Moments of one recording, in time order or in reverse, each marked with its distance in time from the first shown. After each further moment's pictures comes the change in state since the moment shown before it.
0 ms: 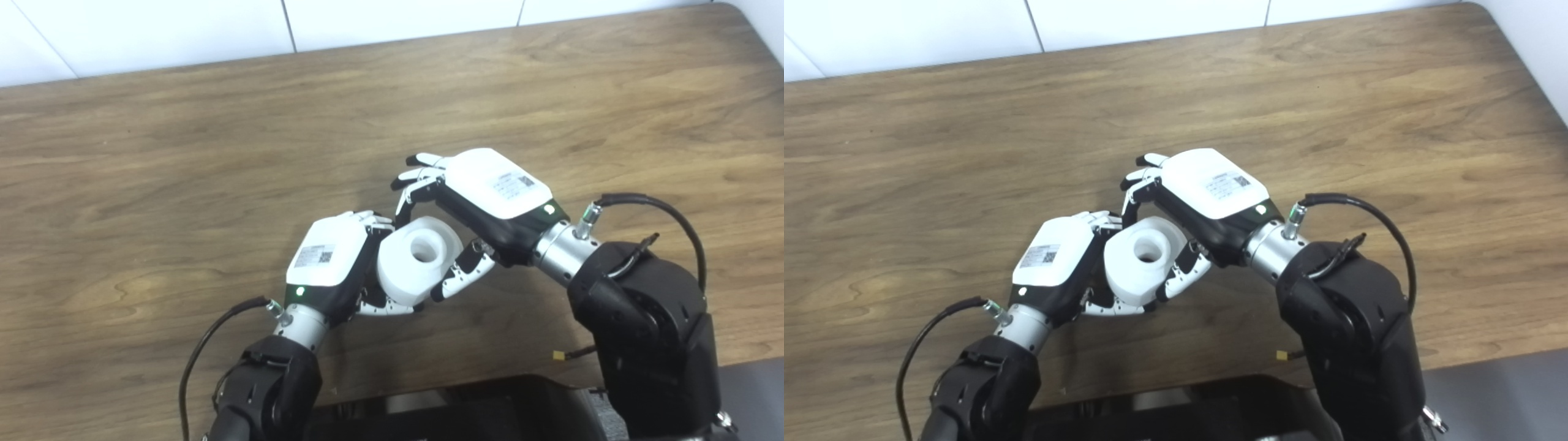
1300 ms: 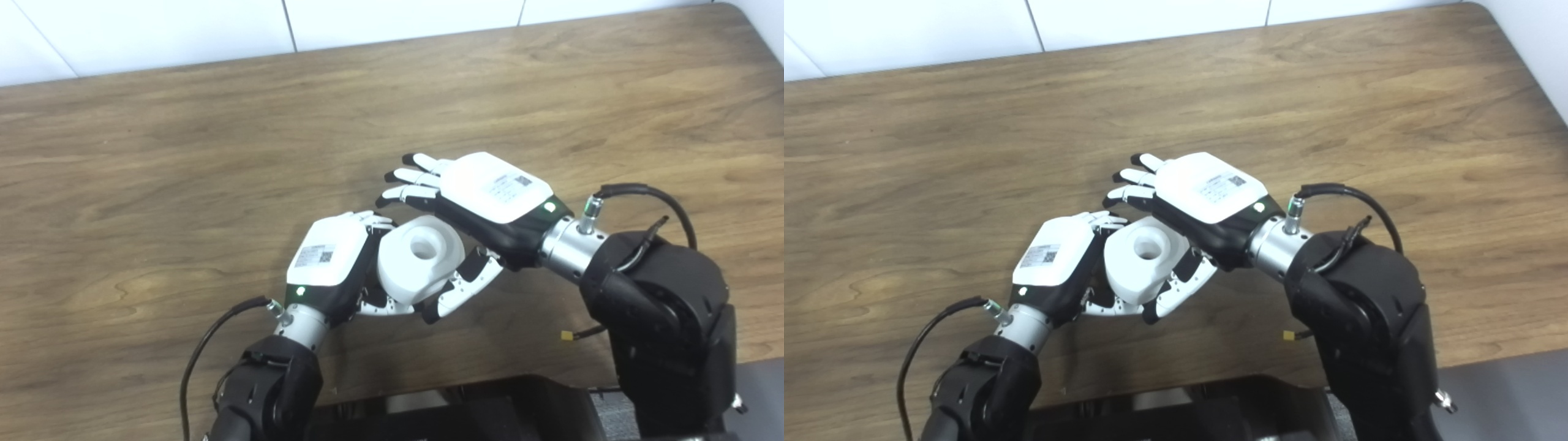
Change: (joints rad) left arm -0.002 0.000 -0.005 -0.006 0.007 0.011 -0.007; right arm -0.083 -0.034 -0.018 -0.069 0.013 0.011 0.207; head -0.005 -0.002
